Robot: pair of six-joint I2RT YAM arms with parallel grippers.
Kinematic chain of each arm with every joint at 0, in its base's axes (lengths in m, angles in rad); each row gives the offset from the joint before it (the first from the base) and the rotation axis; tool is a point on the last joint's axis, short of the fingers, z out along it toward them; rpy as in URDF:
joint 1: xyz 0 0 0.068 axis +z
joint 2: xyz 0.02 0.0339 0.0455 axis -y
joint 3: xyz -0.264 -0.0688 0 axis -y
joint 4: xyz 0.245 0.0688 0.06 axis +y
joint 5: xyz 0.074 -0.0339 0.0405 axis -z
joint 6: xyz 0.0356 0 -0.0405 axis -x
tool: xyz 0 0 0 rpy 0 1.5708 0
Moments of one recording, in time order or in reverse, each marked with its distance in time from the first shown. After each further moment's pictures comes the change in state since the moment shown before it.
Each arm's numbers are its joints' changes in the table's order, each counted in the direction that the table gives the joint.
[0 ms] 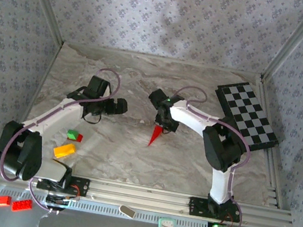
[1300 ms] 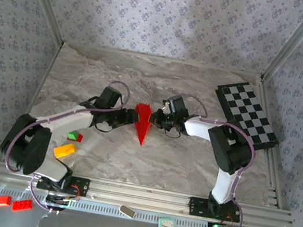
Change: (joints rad) left arm -0.174 -0.083 -0.097 -0.226 0.209 0.255; right arm -0.141 0.084 -0.455 -0.990 -0.680 0.181
